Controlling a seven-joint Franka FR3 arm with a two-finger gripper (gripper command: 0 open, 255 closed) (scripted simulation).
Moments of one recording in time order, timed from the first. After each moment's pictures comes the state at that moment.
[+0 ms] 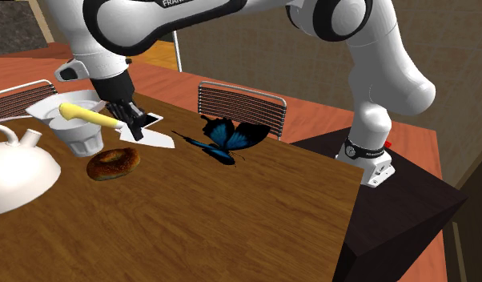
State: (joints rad) arm -0.13 0.66 -0.08 -1.13 0.00 1.69 -0.78
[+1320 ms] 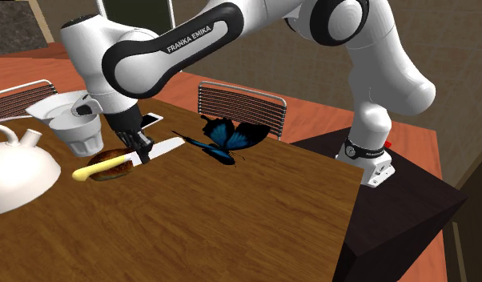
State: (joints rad) arm -0.13 0.69 -0.08 -1.27 0.00 1.87 -0.77
